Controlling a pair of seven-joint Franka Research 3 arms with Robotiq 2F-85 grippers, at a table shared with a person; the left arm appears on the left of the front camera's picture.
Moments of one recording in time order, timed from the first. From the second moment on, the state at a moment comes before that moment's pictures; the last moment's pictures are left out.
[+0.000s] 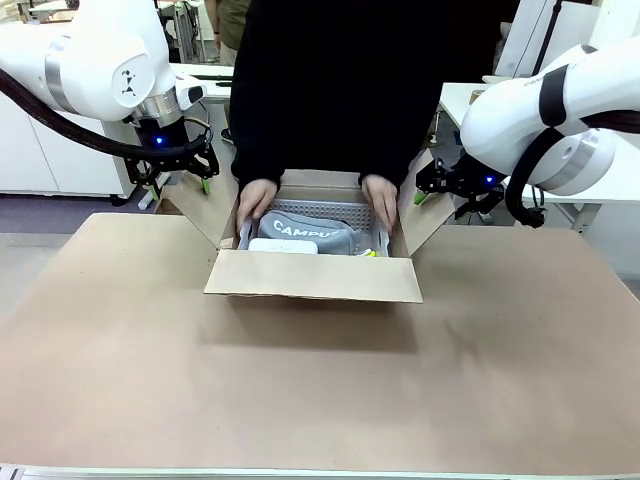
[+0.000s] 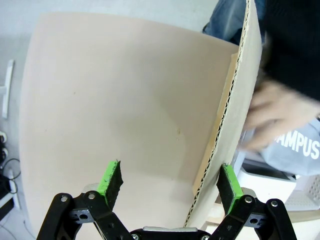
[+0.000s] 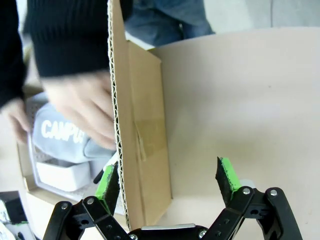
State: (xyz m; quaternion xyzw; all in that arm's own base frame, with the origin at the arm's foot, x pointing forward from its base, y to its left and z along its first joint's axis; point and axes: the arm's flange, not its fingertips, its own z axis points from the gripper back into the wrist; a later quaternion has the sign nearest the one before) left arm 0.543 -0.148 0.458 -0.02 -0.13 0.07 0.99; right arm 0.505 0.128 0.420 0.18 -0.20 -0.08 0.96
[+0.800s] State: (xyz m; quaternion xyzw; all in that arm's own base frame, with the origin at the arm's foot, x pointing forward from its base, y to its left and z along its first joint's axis) left arm 0.543 -0.148 0.458 -0.02 -0.13 0.07 0.99; right arm 0.505 0.128 0.420 0.18 -0.20 -0.08 0.96
